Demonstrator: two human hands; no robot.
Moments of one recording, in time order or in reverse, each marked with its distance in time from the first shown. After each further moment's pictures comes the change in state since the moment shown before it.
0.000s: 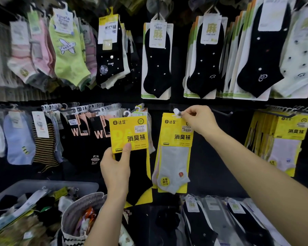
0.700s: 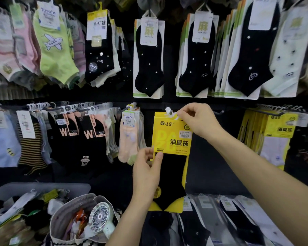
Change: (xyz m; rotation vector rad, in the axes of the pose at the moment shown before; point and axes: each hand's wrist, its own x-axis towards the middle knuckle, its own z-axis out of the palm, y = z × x) left_hand -0.051 0.002 0.054 -0.079 -0.398 0.034; right_hand -0.017 -0.002 -0.024 0.034 -0.047 -0.127
